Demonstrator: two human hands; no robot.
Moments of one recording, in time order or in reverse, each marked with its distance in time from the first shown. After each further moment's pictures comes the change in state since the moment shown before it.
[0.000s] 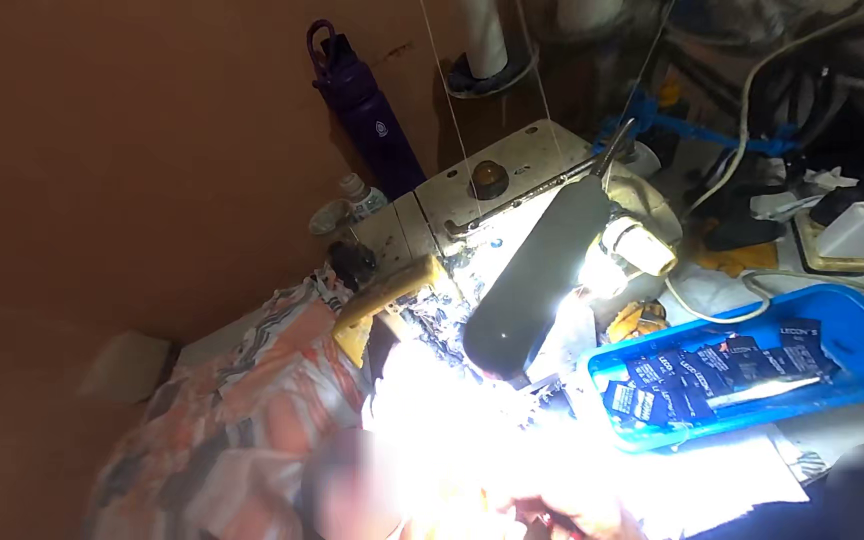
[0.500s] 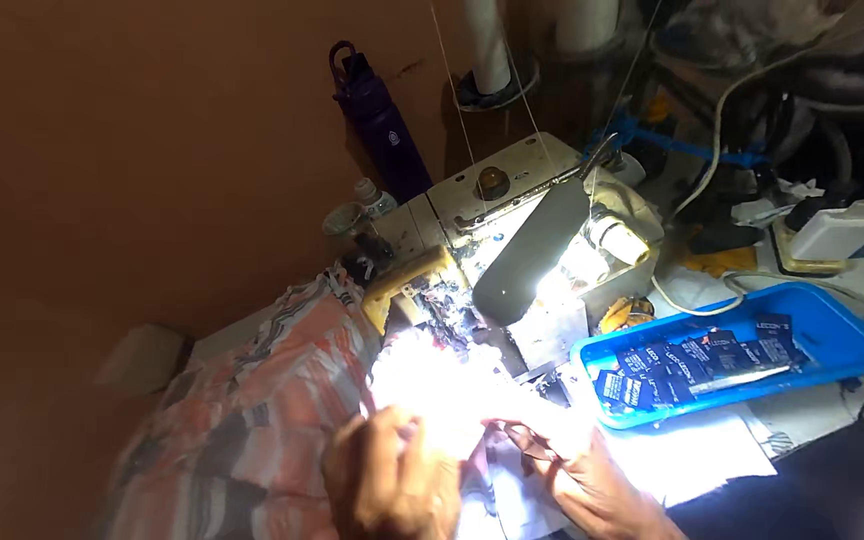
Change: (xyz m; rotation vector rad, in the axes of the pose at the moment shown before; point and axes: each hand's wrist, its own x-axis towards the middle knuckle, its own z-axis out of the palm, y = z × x) left_hand 0.015 -0.023 0.015 0.141 0.245 -0.122; right_hand 0.013 0.012 0.003 -0.116 0.085 0.027
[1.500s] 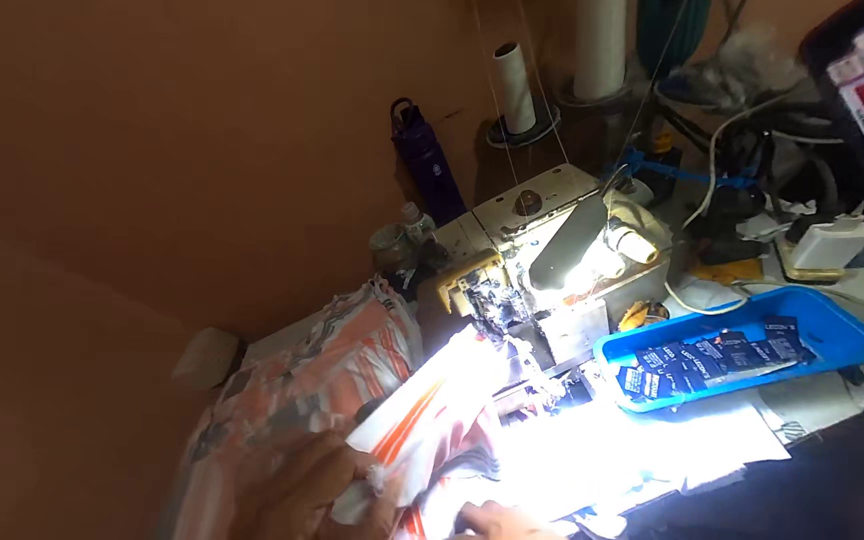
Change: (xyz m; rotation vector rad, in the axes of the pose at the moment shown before) left_hand 0.003 -0.073 -0.109 -0.216 -0.359 0.088; right_hand -0.030 -0.051 0.073 -0.044 -0.835 0.178
